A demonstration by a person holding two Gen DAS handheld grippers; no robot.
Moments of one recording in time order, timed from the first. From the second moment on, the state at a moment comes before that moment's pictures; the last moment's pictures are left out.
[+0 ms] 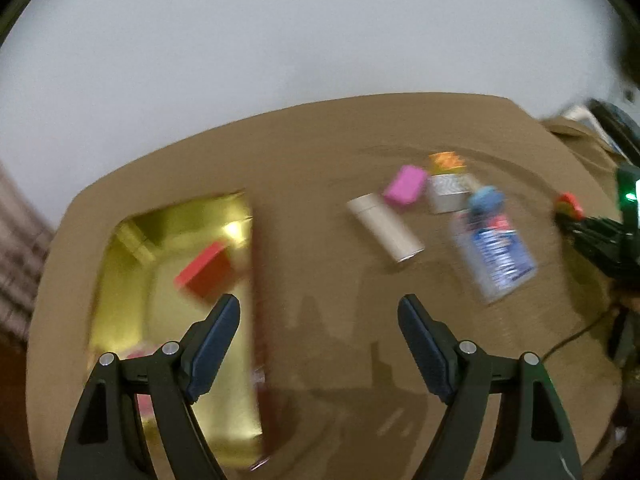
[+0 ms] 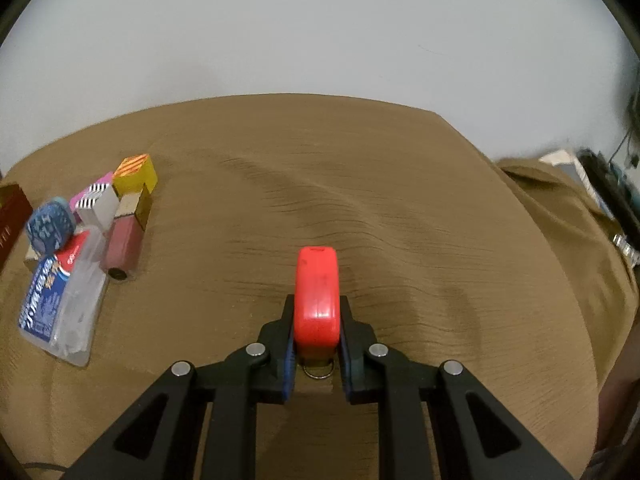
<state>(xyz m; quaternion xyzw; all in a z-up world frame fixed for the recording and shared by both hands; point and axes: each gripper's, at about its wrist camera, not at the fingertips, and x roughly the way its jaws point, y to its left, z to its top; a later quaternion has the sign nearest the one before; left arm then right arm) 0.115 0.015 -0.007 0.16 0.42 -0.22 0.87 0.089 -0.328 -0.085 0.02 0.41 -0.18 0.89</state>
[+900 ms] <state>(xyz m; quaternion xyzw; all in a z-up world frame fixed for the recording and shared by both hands) 0.151 -0.132 -0.040 0.21 0.45 -0.37 0.78 0.090 -0.325 -0.085 0.00 0.42 -0.19 0.89</state>
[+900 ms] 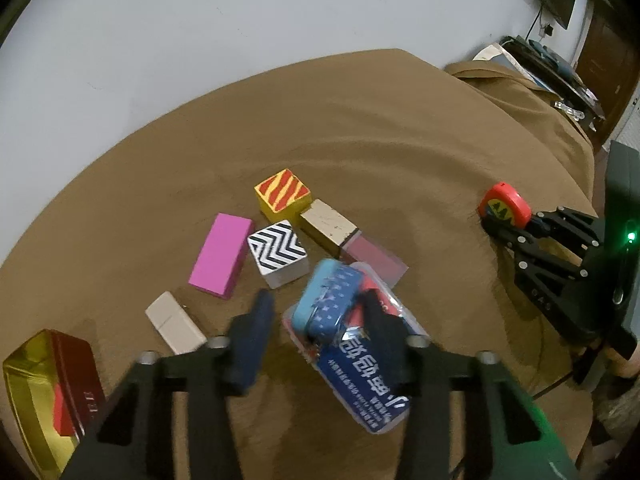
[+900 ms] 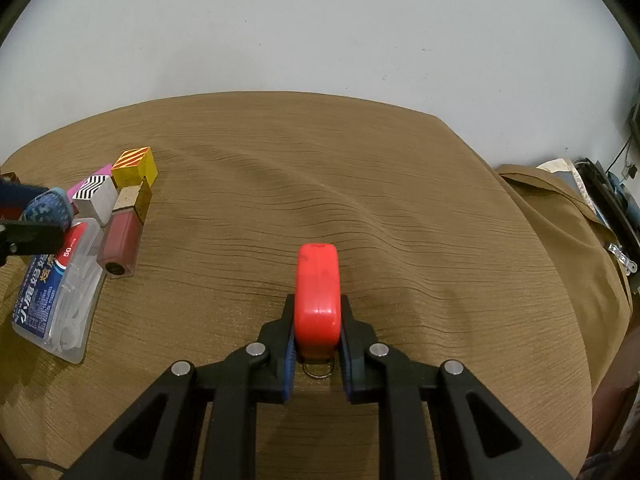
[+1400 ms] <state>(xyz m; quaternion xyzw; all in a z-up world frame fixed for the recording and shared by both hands) 0.144 -0.128 -0.039 0.18 0.45 -0.33 0.81 0.090 -0.325 -0.085 0.00 0.42 -0.19 0.89</state>
